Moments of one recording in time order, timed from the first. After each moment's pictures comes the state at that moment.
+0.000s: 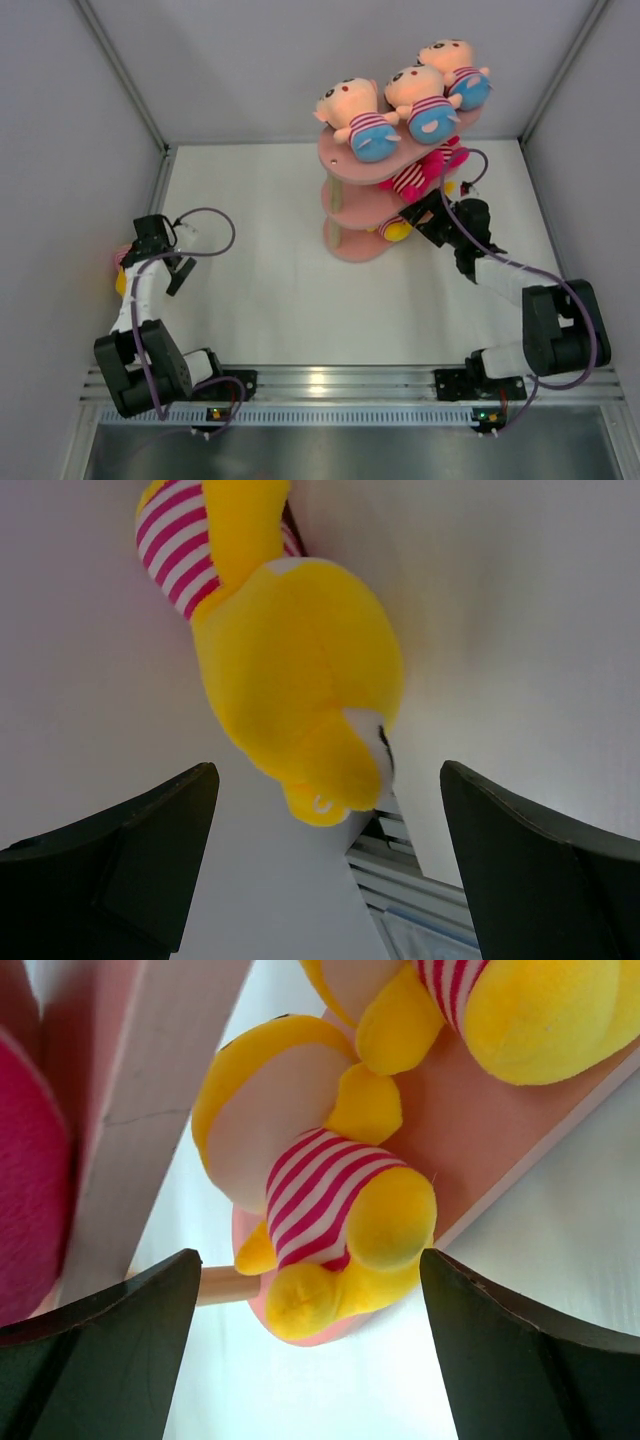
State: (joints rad) left arm 0.32 1.20 0.77 -0.54 -0.27 0.88; right arm 0.16 1.40 0.61 0.40 -0.27 0.85
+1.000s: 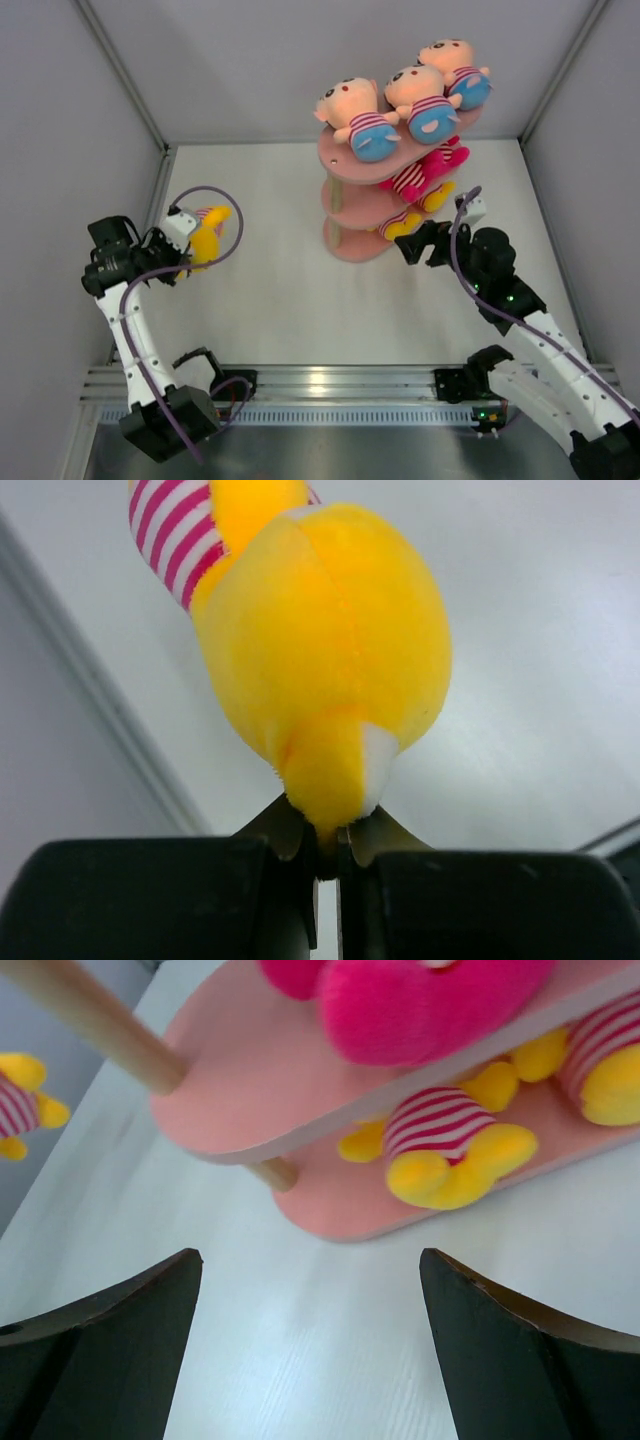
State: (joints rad) left arm 0.50 0.96 1.03 -1.01 0.55 0.97; right arm 0.37 0.75 0.60 -0.09 -0.09 0.44
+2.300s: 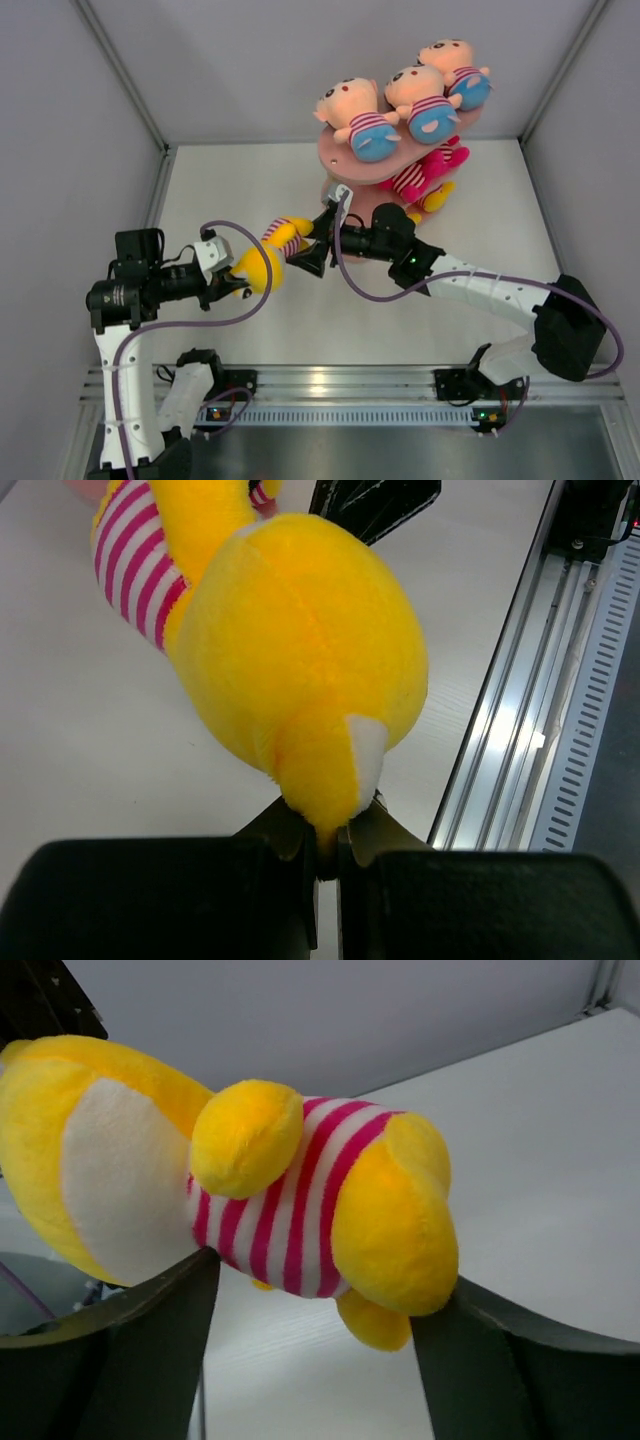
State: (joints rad) left arm 0.12 0.79 1.20 -1.35 1.07 0.94; right arm 0.90 1.38 0.95 0.43 -0.44 0.19
